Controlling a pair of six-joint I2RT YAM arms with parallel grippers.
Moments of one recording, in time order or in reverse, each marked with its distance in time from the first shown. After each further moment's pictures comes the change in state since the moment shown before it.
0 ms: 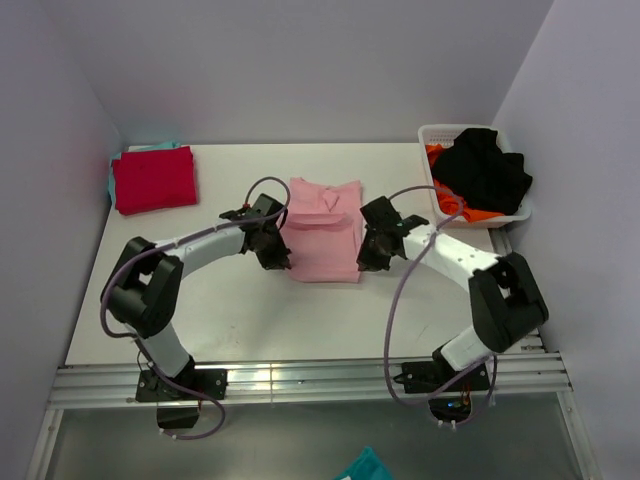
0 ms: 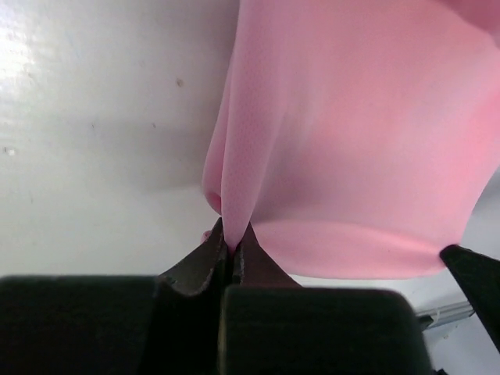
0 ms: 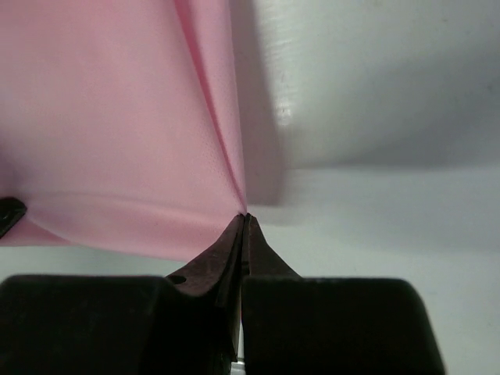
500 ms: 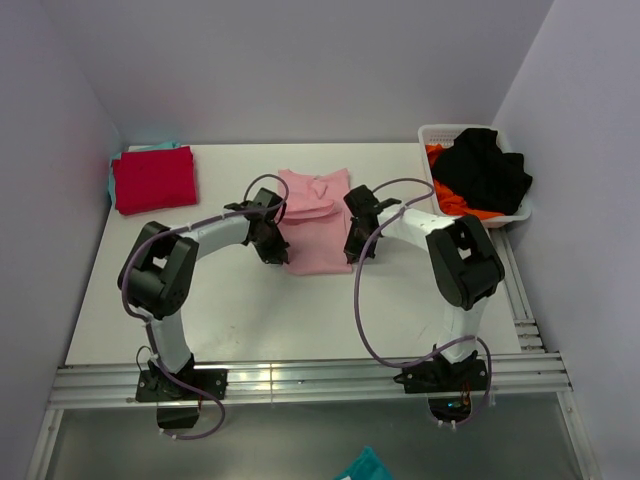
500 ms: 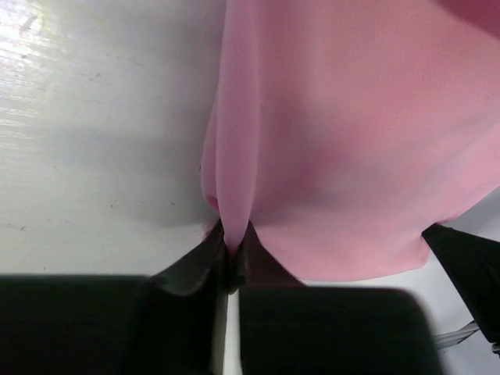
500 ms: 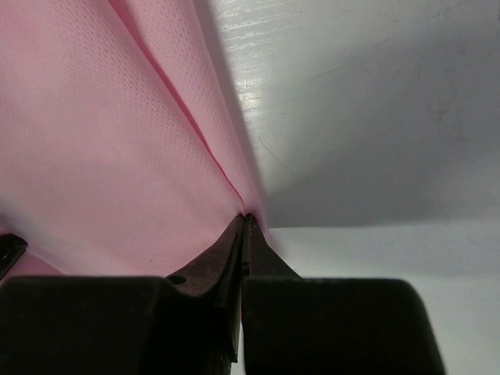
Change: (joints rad) left arm 0.047 0.122 0.078 -0.006 0.008 -0.001; right arm -0.009 0.280 0.210 -0.007 -0.023 -0.019
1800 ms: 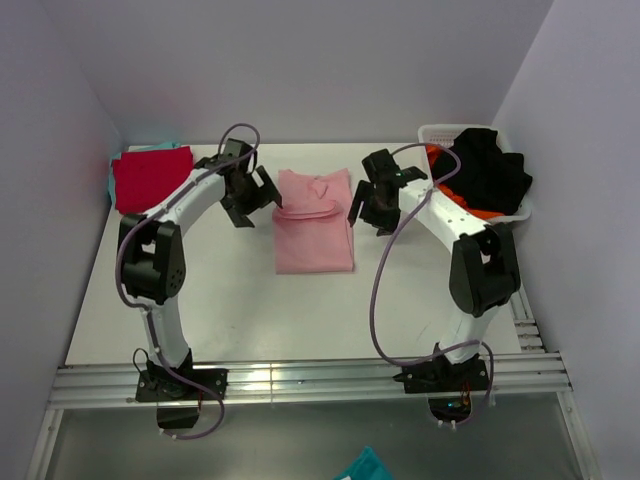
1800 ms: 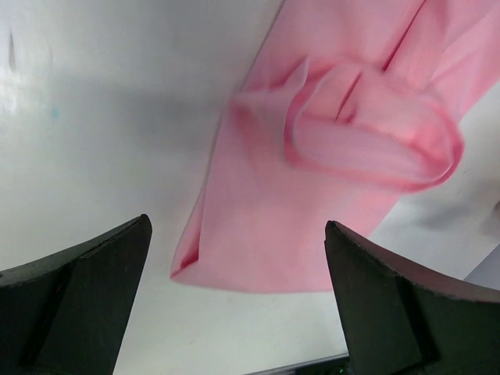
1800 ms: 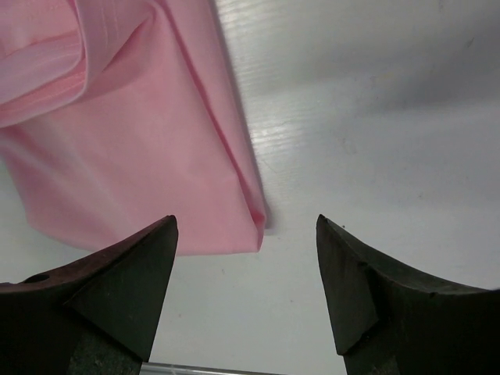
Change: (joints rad) left arm 0.208 0.104 0.438 -0.238 0.040 0.149; right arm -0.100 -0.080 0.257 -0.239 0.064 -0.110
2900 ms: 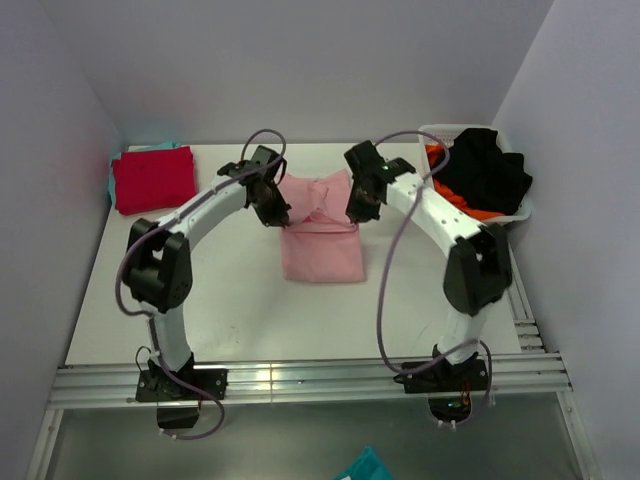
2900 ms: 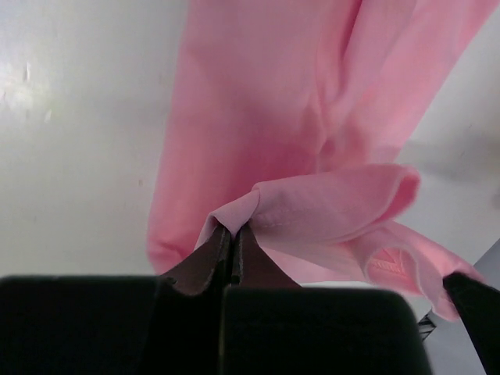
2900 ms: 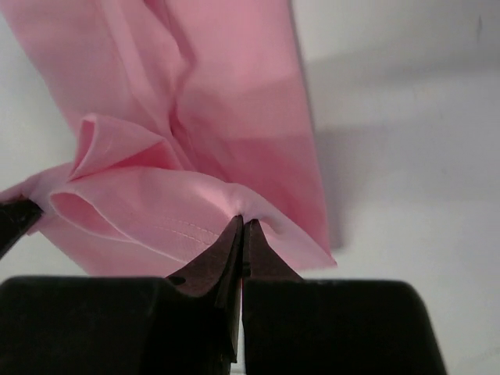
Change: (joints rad) left arm -0.190 -0.098 -0.064 -0.037 -0.104 -0.116; right arm 0.105 -0.053 0.065 -0.071 0.076 0.037
